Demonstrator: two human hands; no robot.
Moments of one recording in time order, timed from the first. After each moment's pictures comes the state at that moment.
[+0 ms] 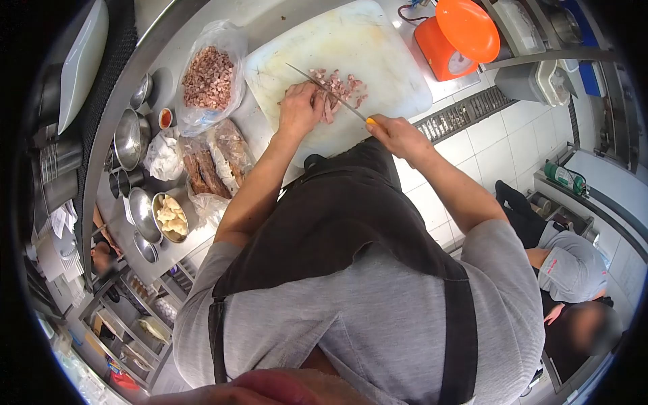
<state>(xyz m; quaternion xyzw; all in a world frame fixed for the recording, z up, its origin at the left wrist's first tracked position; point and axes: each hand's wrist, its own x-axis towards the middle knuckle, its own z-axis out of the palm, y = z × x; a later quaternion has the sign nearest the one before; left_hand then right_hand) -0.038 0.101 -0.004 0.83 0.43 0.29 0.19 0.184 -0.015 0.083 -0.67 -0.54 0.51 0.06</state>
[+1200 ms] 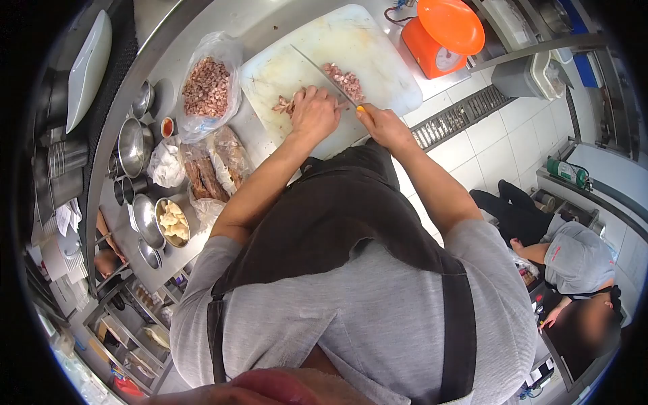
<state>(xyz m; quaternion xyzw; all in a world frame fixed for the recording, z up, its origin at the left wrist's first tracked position) 0.000 0.075 0.026 0.92 0.38 0.11 0.07 0.174 -0.015 0.068 -0.73 -0.52 0.42 0.14</state>
